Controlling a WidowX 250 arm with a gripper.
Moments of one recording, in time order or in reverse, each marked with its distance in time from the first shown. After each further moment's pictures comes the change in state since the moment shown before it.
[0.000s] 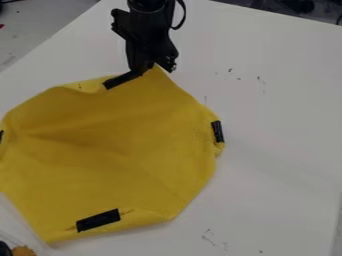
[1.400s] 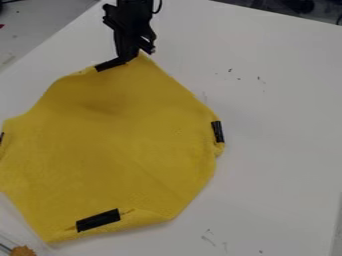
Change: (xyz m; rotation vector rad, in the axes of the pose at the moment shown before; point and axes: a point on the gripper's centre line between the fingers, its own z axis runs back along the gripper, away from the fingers) arm 0.031 0.052 -0.056 -0.093 0.114 -0.045
